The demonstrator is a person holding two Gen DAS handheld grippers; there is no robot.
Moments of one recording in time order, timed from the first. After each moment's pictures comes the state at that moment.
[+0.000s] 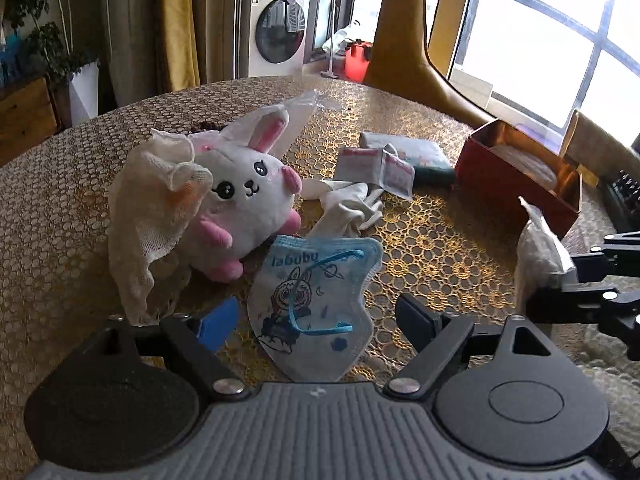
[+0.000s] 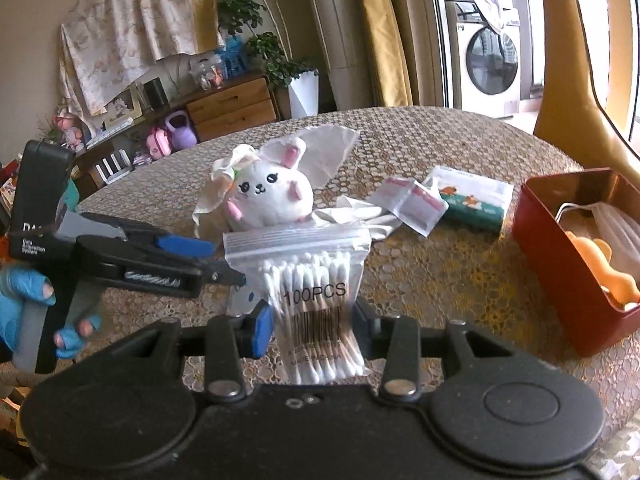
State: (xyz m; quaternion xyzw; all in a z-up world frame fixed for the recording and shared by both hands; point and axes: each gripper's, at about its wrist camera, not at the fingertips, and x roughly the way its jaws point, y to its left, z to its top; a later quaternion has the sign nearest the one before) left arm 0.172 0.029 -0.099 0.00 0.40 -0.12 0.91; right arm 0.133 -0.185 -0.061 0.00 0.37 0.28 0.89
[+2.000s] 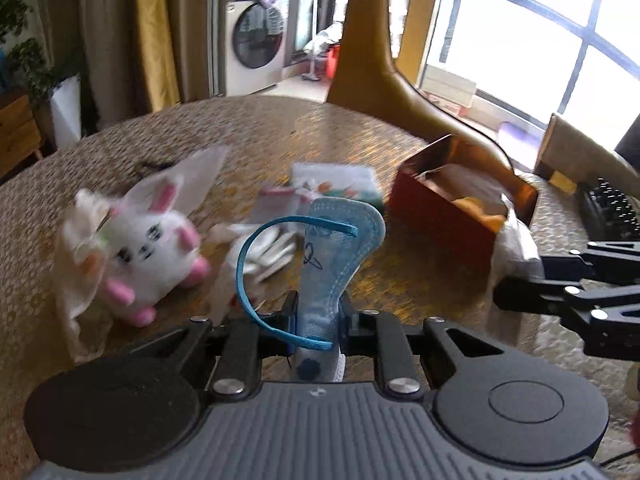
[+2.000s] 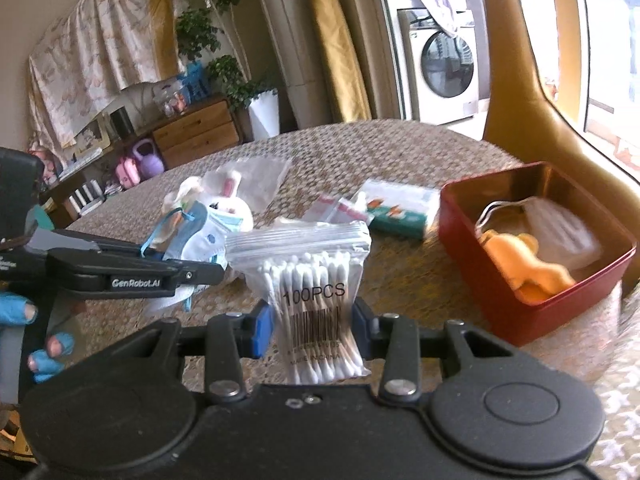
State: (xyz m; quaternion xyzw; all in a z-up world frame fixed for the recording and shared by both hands) left arm 0.181 -0.060 -0.043 0.00 0.40 -0.14 0.91; right arm 0.134 -0.252 -0.032 0.03 0.35 0.22 0.91
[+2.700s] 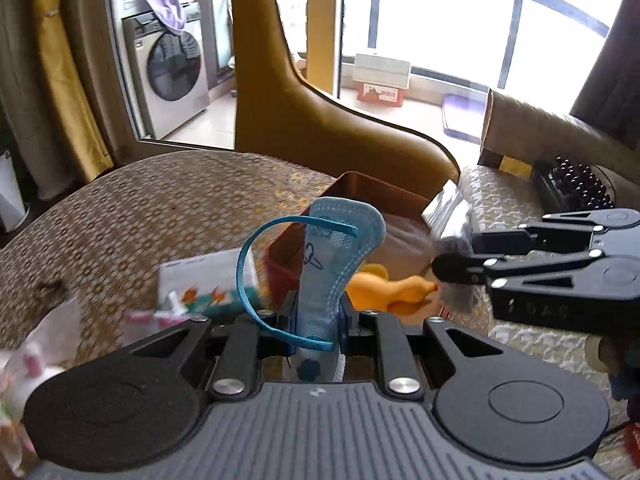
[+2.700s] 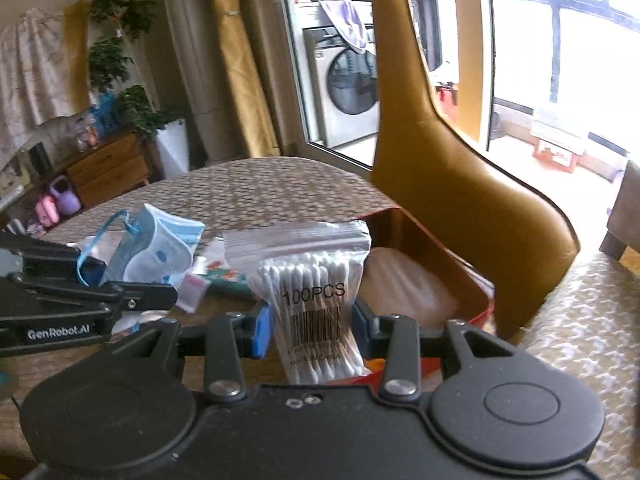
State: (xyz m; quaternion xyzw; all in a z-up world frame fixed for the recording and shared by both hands) left arm 0.258 -0.211 -0.016 0.09 0.38 -0.22 0.89; right arm 0.202 -0.354 -0.027 0.03 0.34 0.10 0.93
